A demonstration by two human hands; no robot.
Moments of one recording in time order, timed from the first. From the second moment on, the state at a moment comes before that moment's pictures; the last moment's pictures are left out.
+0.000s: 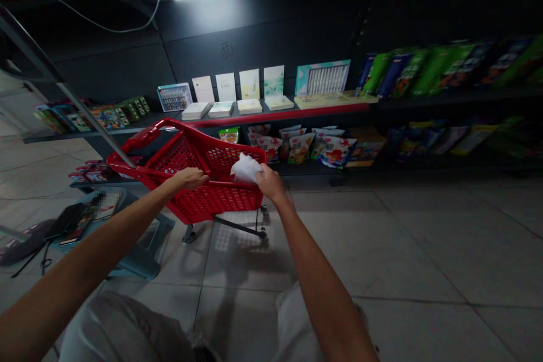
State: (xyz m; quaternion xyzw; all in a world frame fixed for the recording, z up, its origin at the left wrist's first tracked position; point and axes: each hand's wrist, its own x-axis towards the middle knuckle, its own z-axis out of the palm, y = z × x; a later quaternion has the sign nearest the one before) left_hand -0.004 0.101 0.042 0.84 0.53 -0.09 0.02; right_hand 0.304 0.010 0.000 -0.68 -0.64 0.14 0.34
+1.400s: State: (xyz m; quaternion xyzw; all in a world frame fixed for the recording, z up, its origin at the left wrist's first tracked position) left_hand -0.041 0.097 0.054 0.83 0.54 -0.12 -0.06; right_hand 0.253 -0.052 -0.039 -0.52 -0.79 -0.03 0.33
